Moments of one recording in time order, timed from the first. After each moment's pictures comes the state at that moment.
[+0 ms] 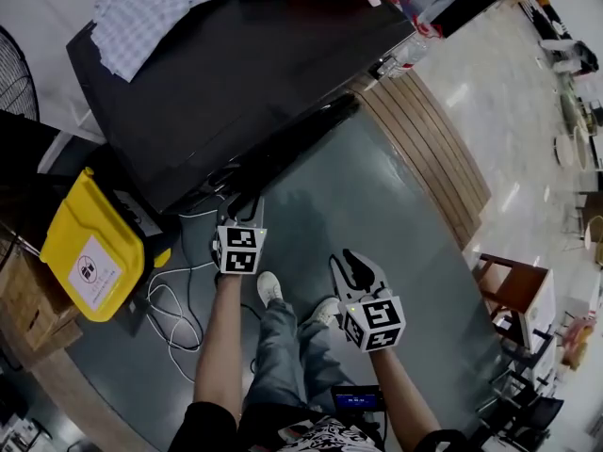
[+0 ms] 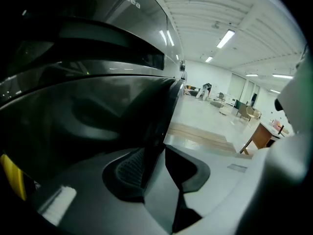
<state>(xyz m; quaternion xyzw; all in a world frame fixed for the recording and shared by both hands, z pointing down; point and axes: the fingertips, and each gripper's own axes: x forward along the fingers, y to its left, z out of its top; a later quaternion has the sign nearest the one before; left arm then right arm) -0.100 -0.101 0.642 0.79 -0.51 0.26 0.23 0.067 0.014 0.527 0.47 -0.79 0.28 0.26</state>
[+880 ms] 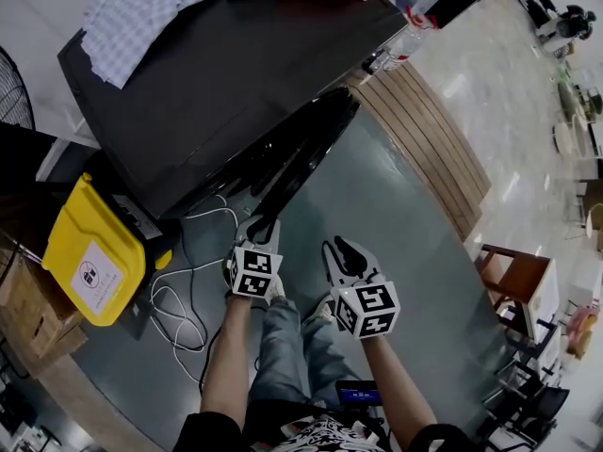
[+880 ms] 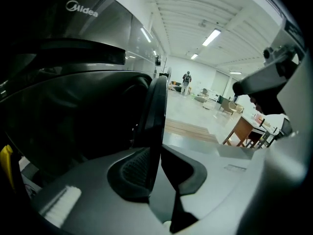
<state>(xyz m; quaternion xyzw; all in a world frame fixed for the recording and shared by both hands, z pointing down) -0.048 -0.045 0.642 0.83 -0.43 0.28 0.23 0.055 -0.007 0.531 0.49 -0.78 0.30 0.24</state>
